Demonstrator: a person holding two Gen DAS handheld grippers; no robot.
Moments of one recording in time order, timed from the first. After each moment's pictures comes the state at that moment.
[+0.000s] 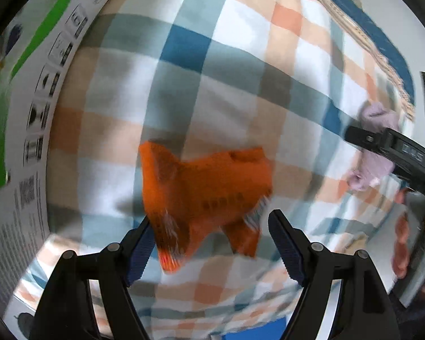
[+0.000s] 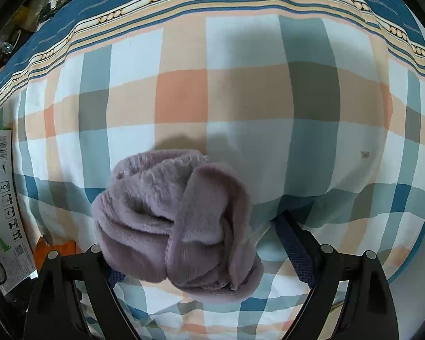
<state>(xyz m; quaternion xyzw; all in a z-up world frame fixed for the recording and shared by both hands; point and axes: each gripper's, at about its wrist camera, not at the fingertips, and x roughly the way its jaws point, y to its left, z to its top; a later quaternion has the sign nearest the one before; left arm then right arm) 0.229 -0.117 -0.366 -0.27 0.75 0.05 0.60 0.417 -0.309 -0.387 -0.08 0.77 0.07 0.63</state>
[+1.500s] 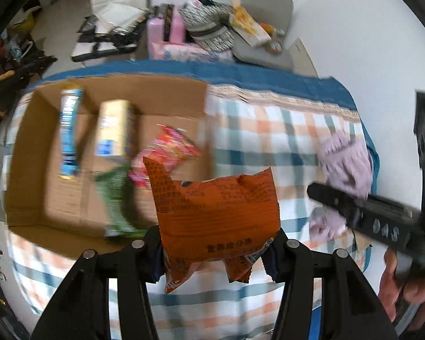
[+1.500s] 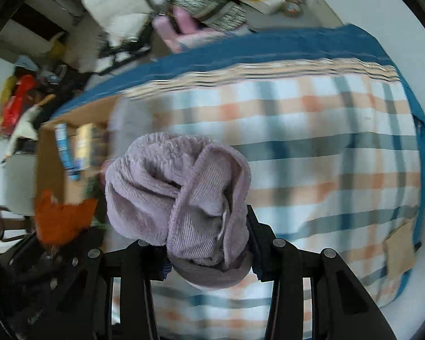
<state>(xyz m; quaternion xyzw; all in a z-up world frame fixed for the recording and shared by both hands) 0.166 0.023 -0.168 -0.15 0.61 0.00 0.78 0.271 -0.169 -0.183 0.01 0.67 0.13 0.73</state>
